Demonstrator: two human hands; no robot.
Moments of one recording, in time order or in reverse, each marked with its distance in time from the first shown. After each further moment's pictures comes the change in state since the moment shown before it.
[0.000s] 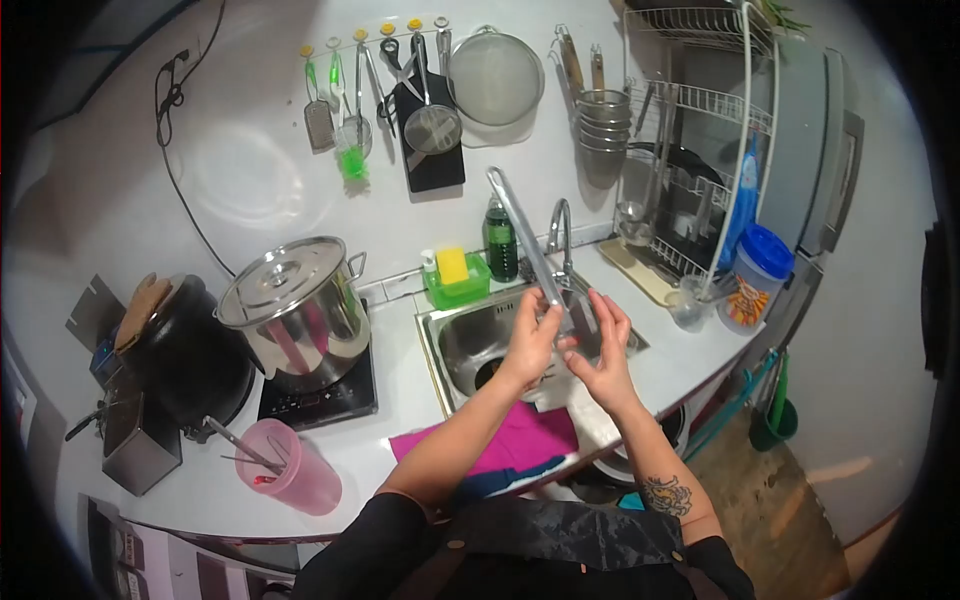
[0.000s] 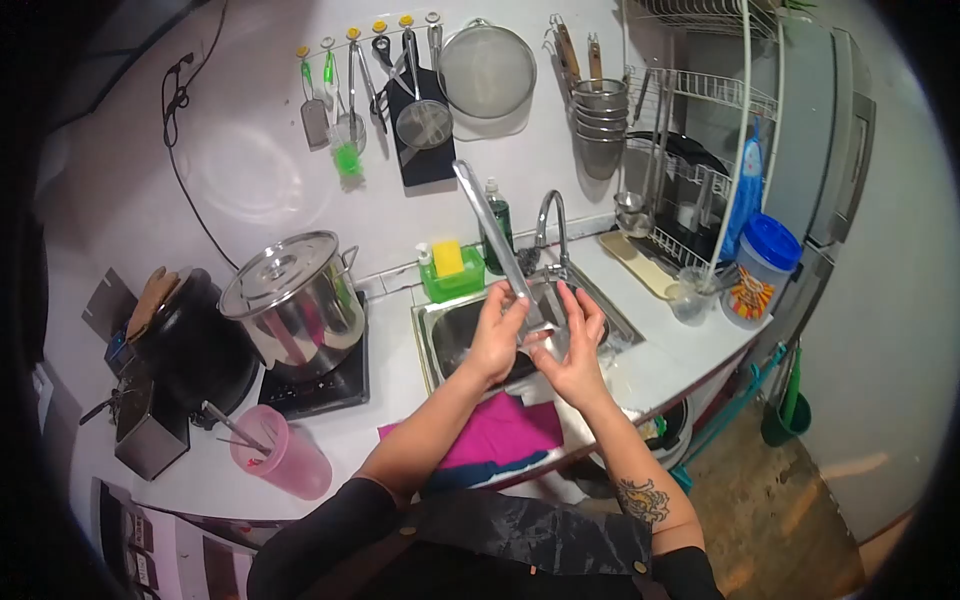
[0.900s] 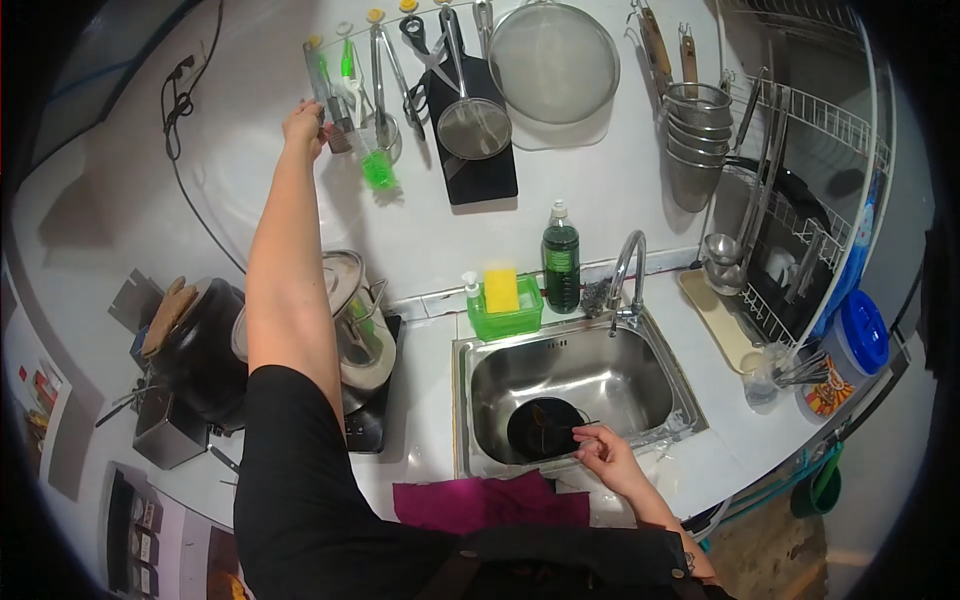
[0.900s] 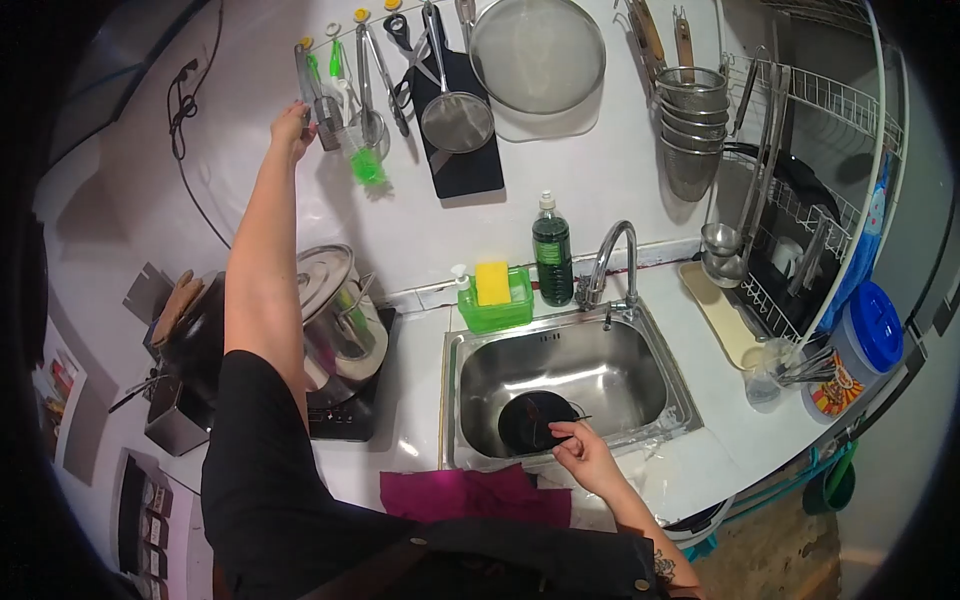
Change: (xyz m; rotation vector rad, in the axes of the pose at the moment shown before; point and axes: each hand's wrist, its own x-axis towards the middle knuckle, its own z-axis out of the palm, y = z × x) left_hand 0.295 0.282 -0.278 0.447 0.885 0.347; right_hand -0.004 0.158 0.063 0.716 -0.626 0.465
